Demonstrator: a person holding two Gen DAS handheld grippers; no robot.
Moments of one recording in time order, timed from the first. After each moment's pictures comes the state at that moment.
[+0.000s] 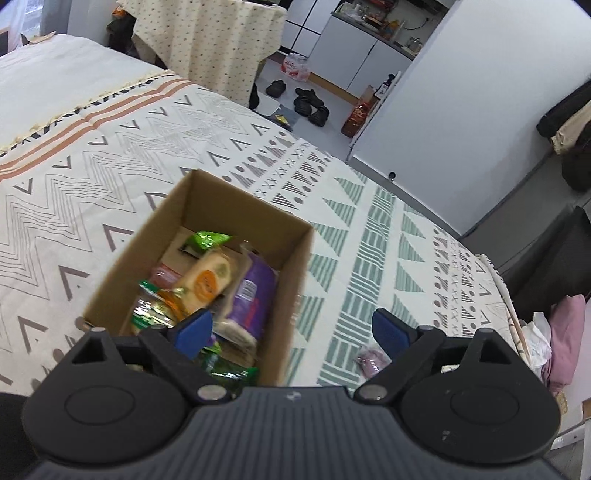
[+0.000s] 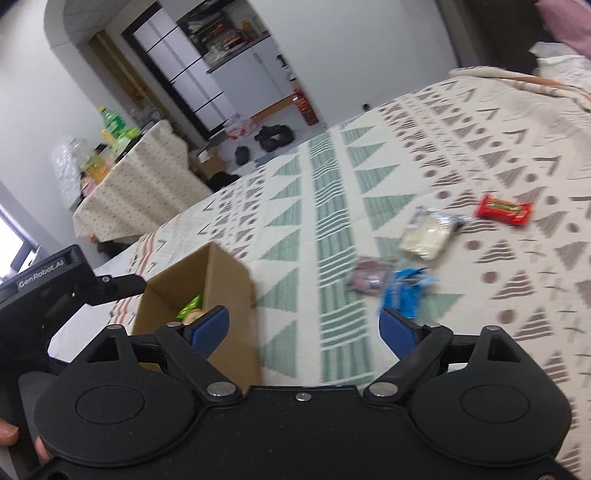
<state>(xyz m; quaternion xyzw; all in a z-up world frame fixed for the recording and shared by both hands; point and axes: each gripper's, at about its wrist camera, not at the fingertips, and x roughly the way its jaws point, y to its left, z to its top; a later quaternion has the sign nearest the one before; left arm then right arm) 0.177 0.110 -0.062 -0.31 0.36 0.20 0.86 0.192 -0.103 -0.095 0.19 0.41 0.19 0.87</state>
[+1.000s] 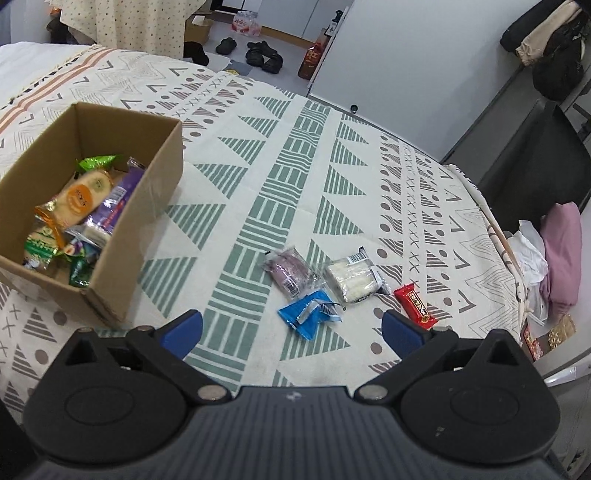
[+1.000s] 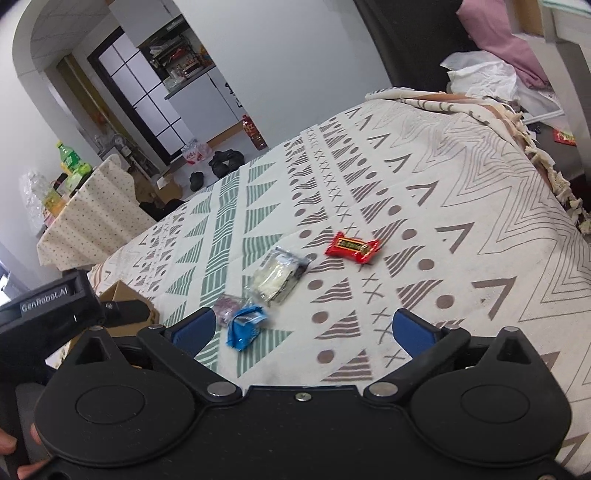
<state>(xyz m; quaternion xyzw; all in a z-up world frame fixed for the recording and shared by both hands) 0.228 -0.024 -0.098 -0.26 0.43 0.15 0.85 0.216 -0.242 -0.118 0.19 0.40 0.15 0.88</state>
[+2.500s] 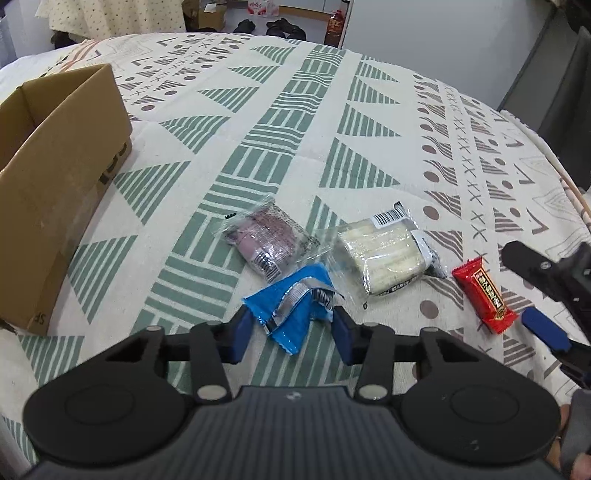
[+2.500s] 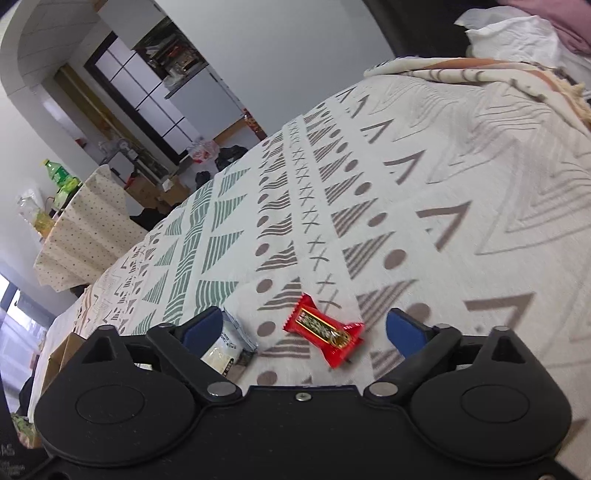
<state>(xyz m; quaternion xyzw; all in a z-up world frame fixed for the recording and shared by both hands) 0.307 -0.069 -0.191 -0.19 0.48 0.21 0.83 0.352 -0.250 -0.193 0.22 0.41 0.19 0.86</state>
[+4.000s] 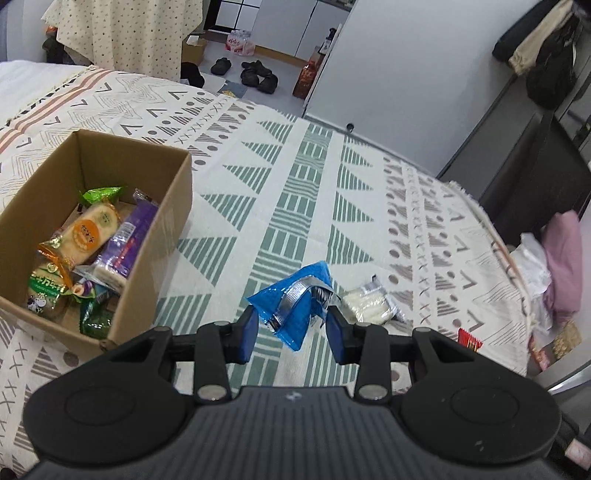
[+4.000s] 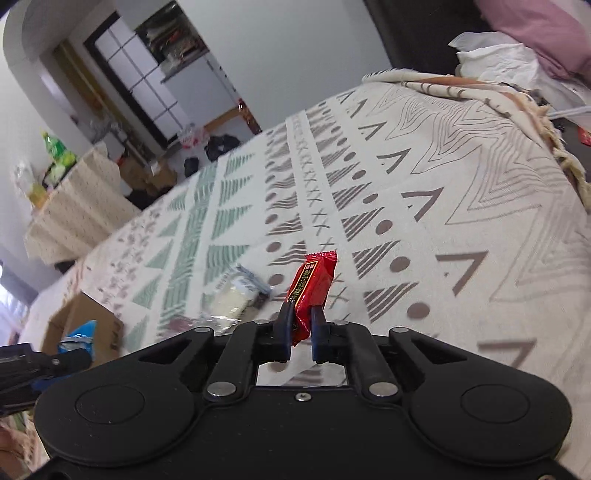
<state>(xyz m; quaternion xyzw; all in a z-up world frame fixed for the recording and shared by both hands) 0.227 0.008 -0.096 -0.25 0.40 0.14 0.87 0.275 -0.245 -0.145 0.18 0.42 0.16 0.87</state>
